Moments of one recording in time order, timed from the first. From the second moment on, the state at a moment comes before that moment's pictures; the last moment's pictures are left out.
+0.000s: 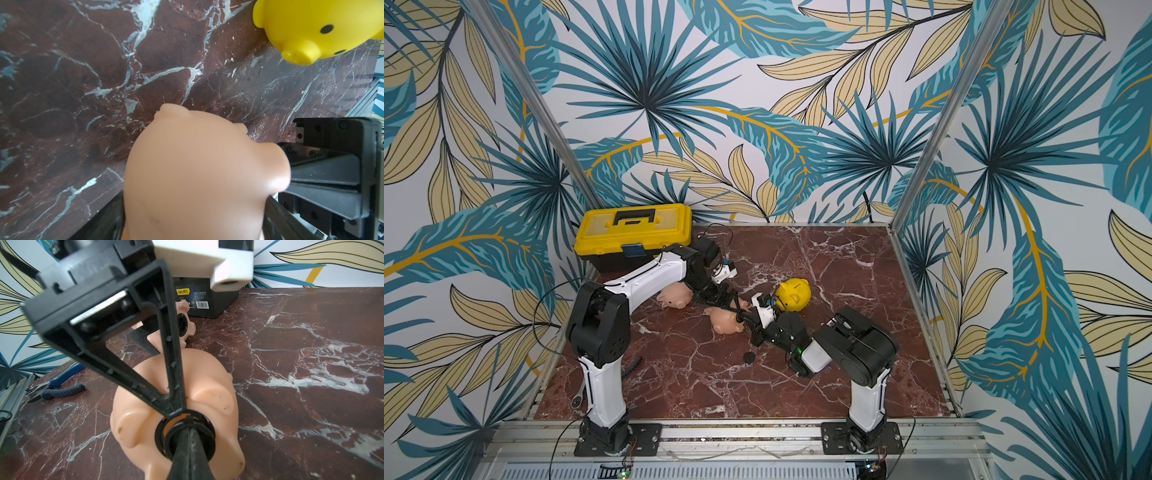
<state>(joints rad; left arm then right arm) -0.45 1.98 1.59 -1.02 0.47 -0.07 0.67 1.87 0.46 1.22 -0.20 0.22</state>
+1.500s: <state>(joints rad) -0.43 1.98 1.59 -1.02 0.48 -0.08 0.67 1.95 0.50 1.30 -0.23 0.23</state>
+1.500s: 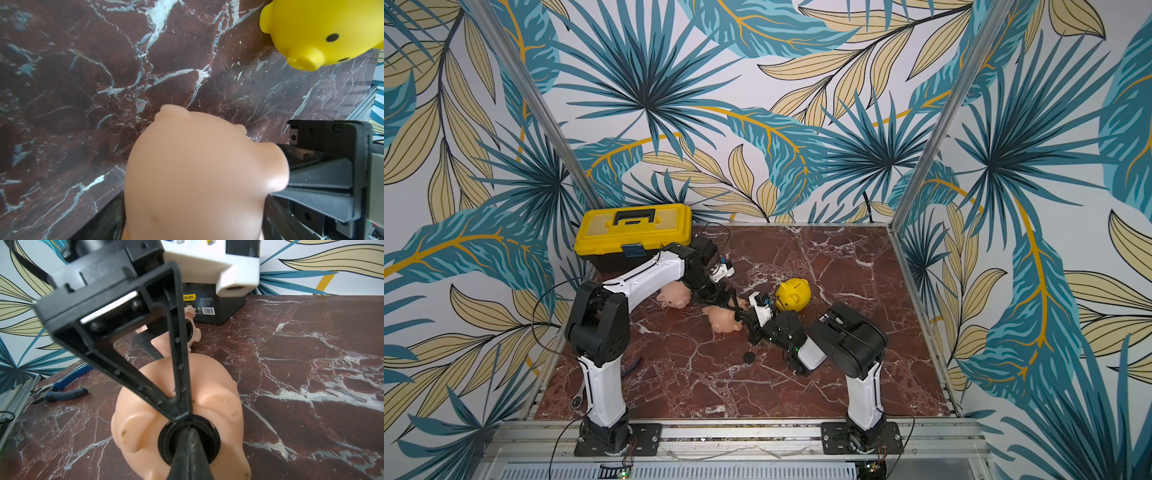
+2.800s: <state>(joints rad) -0.42 1.99 1.59 -1.01 0.47 -0.09 0.67 1.84 0.56 1.01 -0.23 0.45</state>
